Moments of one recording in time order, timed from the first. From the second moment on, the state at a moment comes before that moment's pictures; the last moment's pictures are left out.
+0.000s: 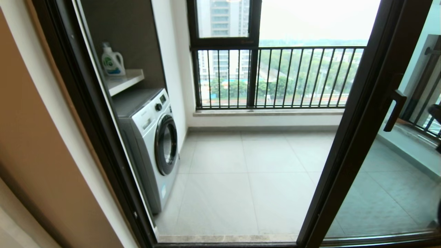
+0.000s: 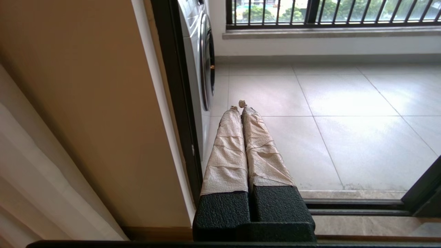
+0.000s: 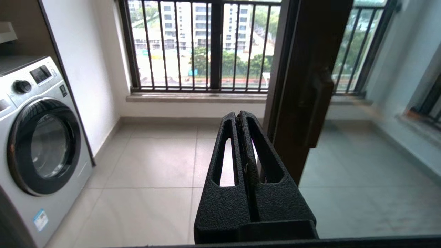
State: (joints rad) left arm 0.00 0.00 0.00 0.01 0.00 0.04; right arm -0.07 1.03 -0.48 -0.74 0.03 -0.10
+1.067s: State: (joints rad) left arm 0.00 0.00 0.00 0.01 0.00 0.03; right arm 0.02 0.13 -0.43 0.11 0.02 -0.19
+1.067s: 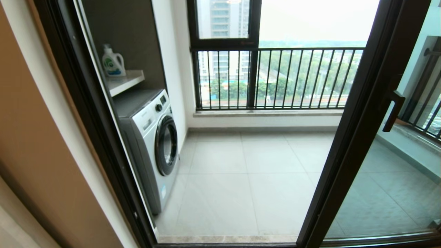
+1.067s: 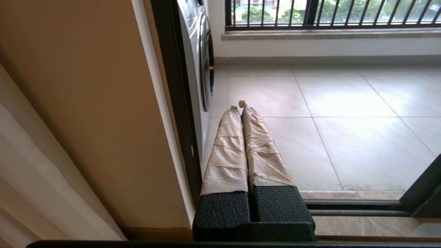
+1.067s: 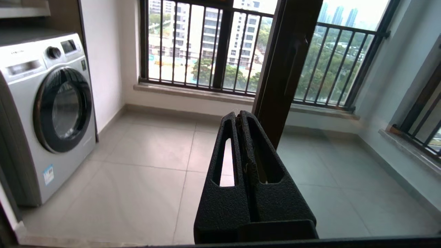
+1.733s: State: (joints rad) left arm 0.00 0.00 0.00 0.01 0.00 0.04; right arm 0.01 0.00 -0.01 0.01 0.05 -0.11
